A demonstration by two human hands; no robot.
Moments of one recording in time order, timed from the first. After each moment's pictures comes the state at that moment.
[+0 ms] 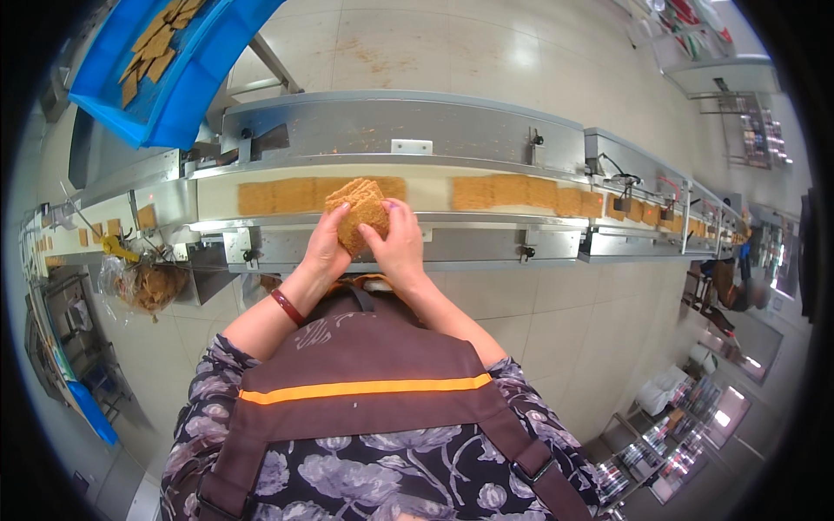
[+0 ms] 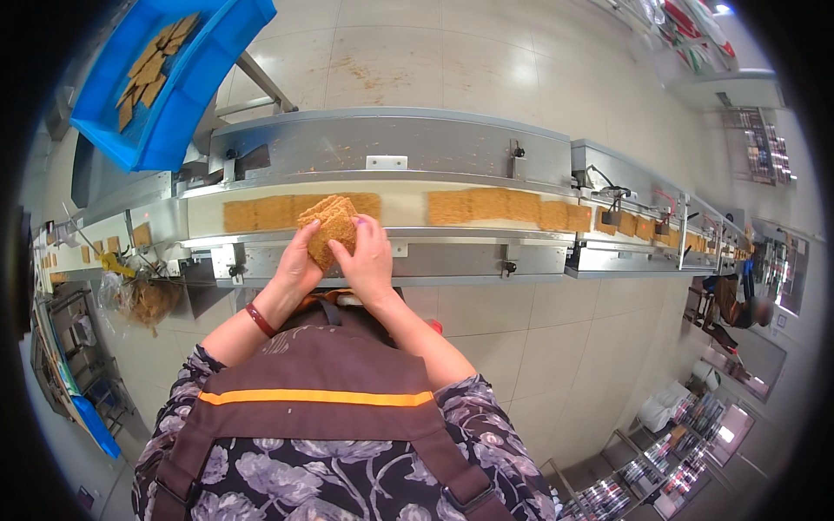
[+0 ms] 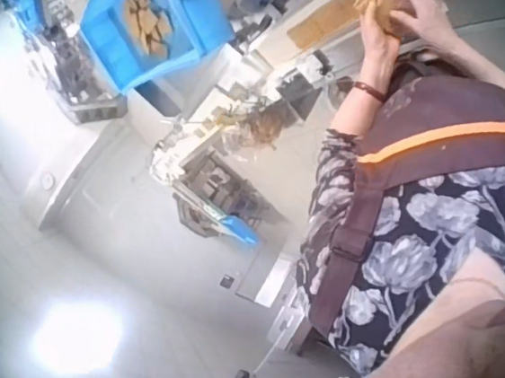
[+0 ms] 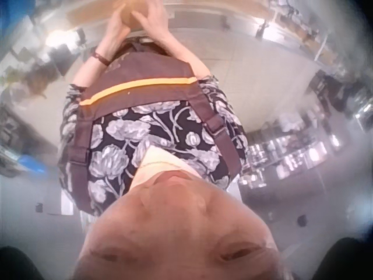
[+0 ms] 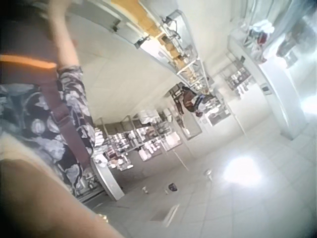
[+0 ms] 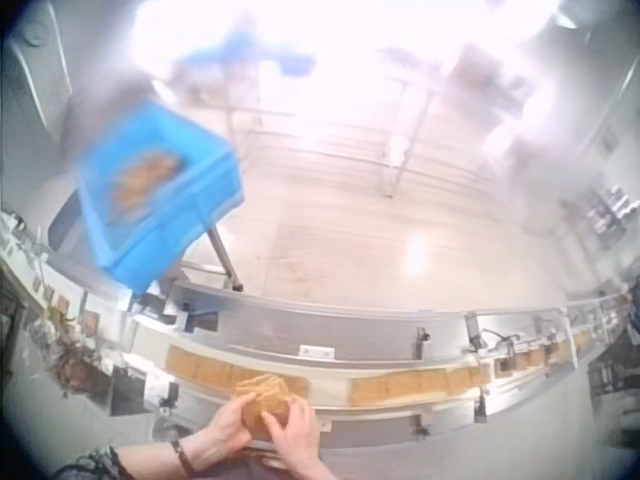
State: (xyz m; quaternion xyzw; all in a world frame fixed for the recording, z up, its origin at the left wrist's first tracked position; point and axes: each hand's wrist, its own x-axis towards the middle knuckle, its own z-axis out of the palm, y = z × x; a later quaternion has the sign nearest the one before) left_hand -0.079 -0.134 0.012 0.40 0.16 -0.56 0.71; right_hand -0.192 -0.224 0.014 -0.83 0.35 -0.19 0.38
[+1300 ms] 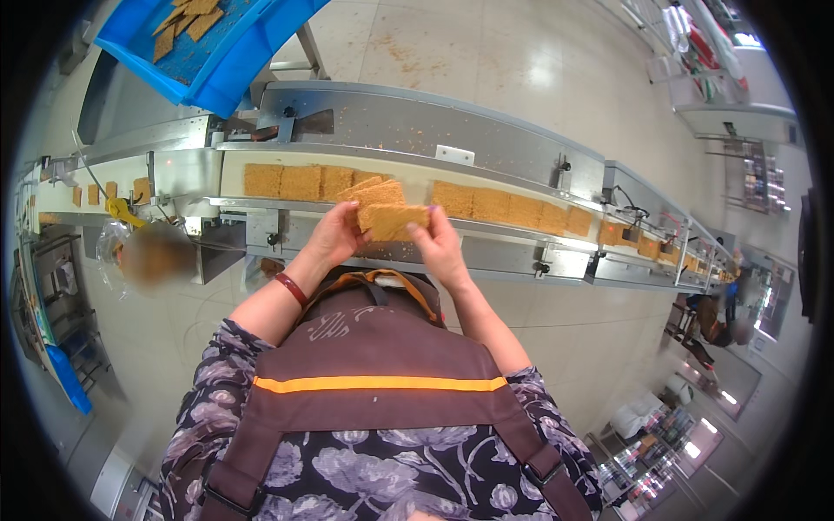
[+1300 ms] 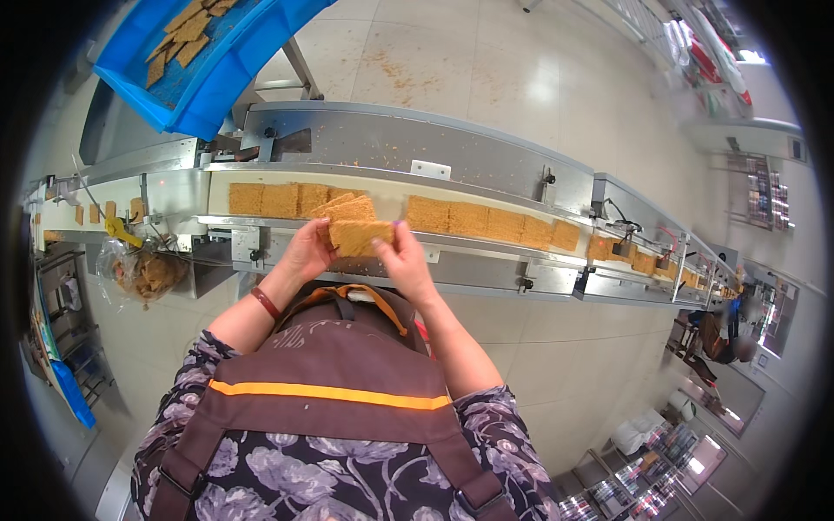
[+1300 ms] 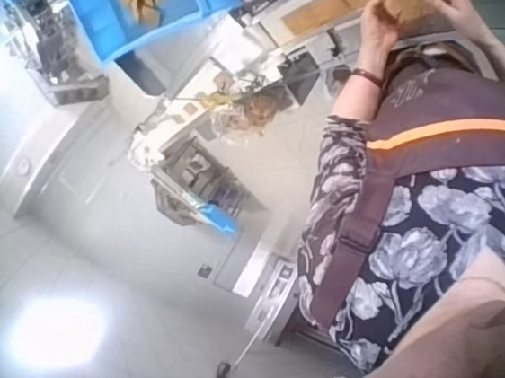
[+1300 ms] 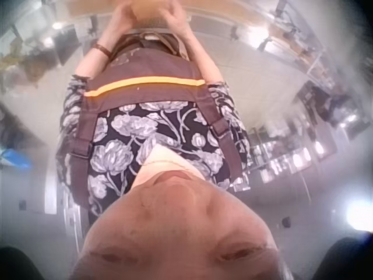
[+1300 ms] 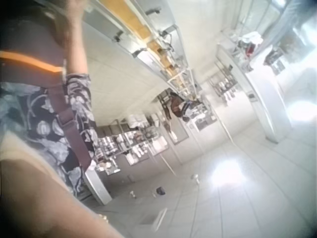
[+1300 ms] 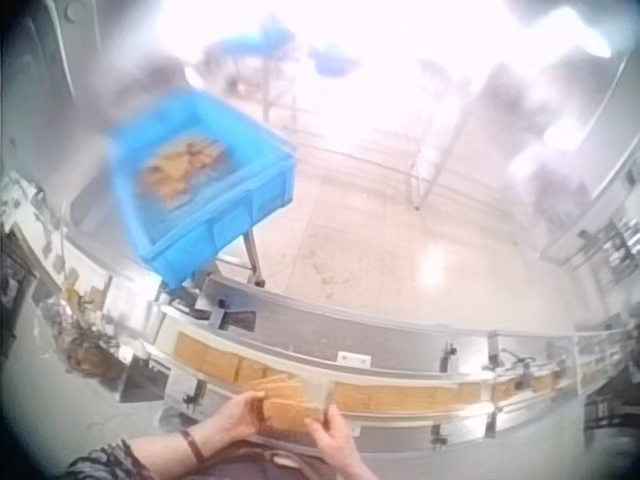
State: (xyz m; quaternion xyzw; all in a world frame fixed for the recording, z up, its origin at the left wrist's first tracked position) left_hand -0.030 -0.077 -0.028 0.38 0.20 -0.61 0.67; right_hand -0.188 -0.231 0.020 -0.63 0.30 -0.07 0.71
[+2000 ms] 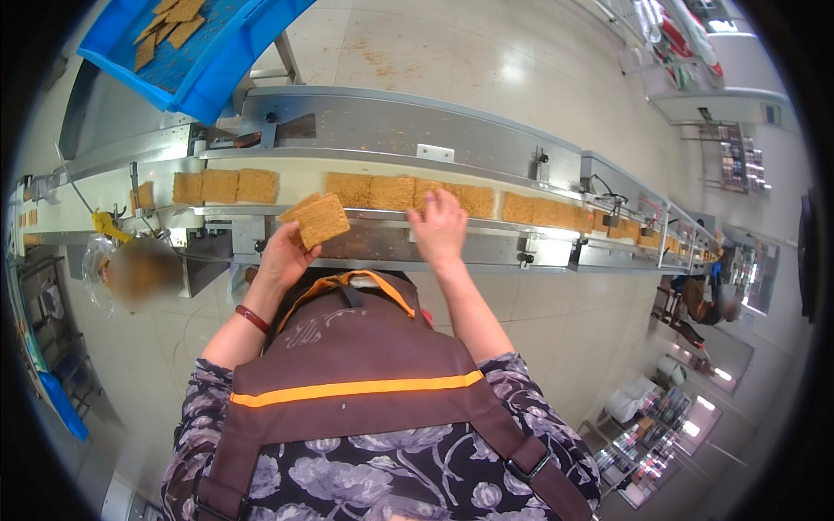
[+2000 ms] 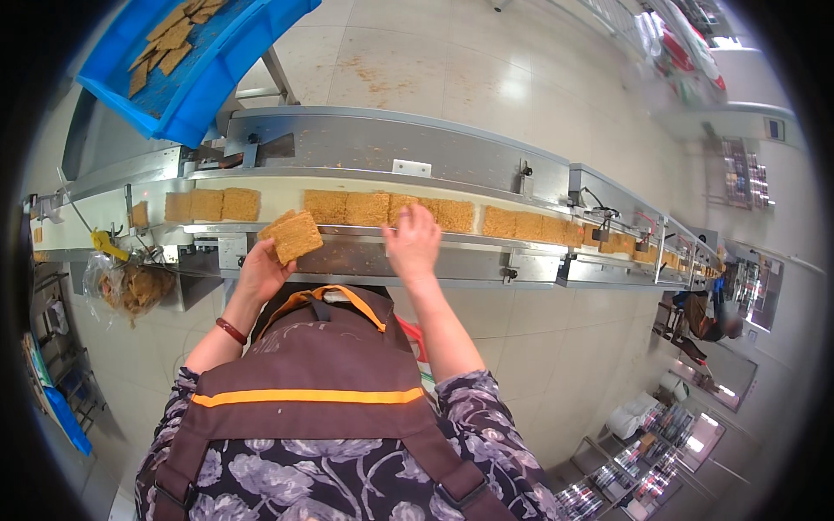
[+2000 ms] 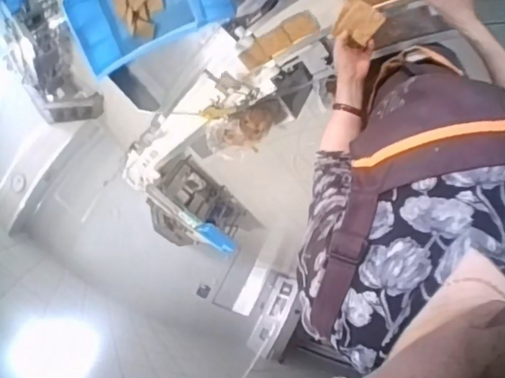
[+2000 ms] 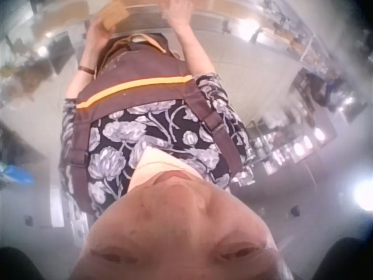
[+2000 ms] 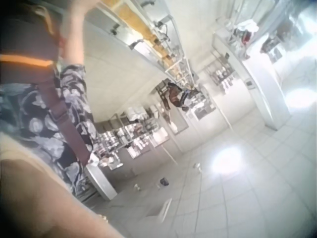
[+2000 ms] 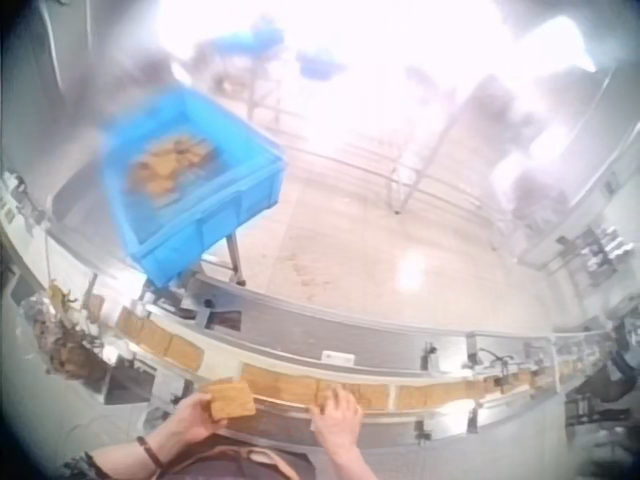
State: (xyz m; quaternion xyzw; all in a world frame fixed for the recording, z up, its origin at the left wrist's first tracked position) left_hand -0.011 -0.005 -0.014 0.39 0.23 -0.55 0.71; right_hand -0.200 -0.250 -0.028 -0.94 0.34 -0.07 0.03
